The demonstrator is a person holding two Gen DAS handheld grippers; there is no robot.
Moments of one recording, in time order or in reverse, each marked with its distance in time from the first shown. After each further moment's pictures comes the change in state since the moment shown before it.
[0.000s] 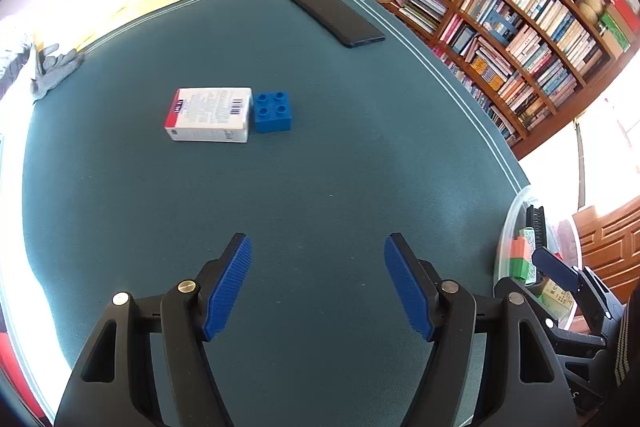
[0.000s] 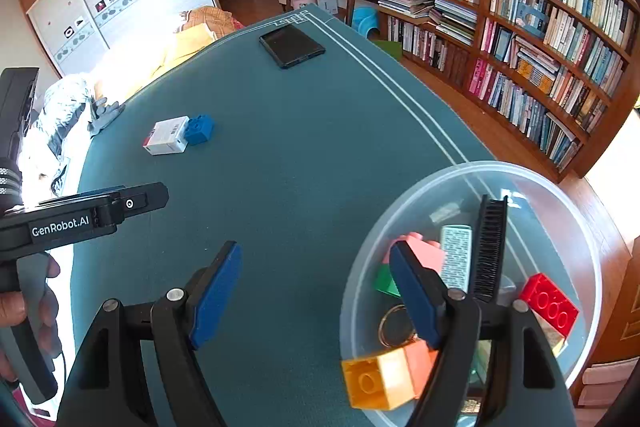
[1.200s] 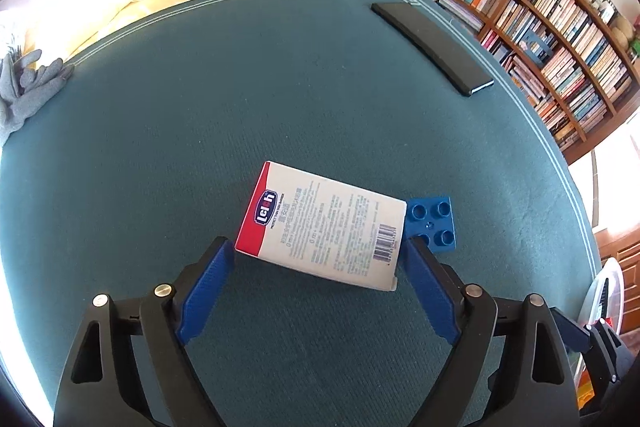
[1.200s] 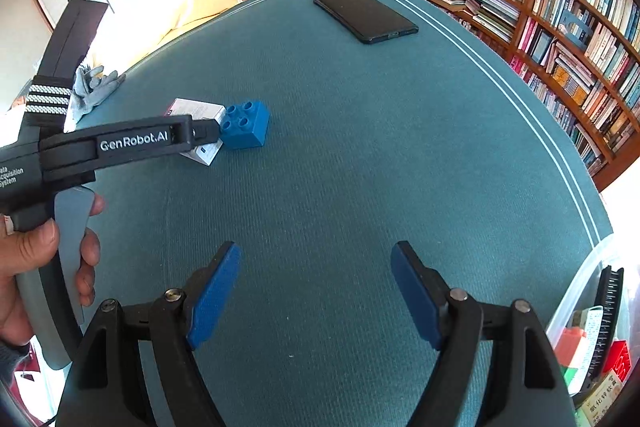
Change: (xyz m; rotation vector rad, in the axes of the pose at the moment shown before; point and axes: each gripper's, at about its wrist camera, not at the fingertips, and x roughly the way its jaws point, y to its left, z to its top) left arm 0.088 0.090 0.081 -0.031 -0.032 0.016; right arm 0.093 0.085 0.045 -0.058 0.088 -0.004
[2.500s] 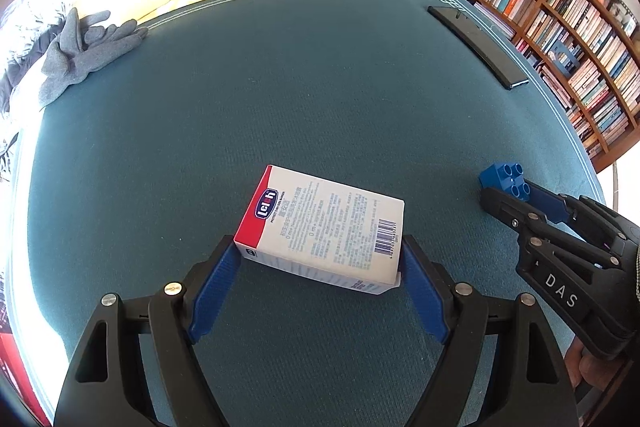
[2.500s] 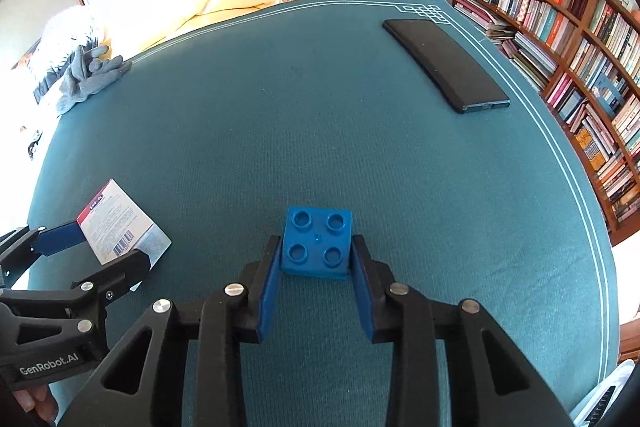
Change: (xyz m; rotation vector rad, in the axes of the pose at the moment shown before) left arm -0.035 0.042 -0.041 -0.050 0.004 0.111; right arm 0.052 0.047 0.056 -0.151 -0.018 -0.018
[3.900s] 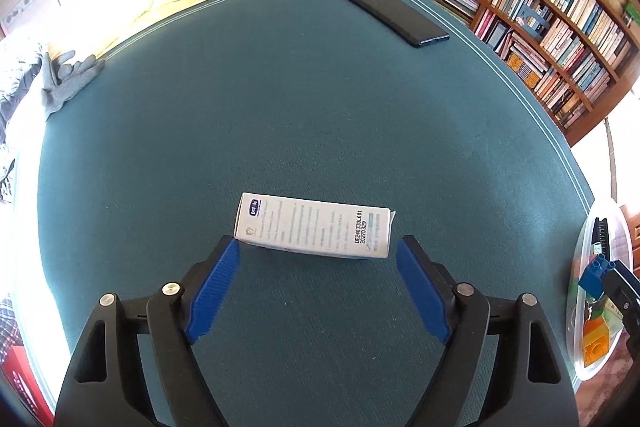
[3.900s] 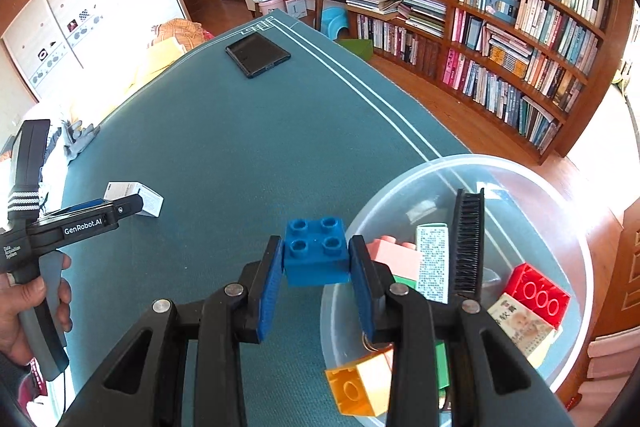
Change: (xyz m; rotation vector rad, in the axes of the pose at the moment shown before) left arm -0.028 -0.095 -0.037 0.101 0.012 -0.003; right arm -0.146 -0.134 -0.134 0.331 -0.080 -0.086
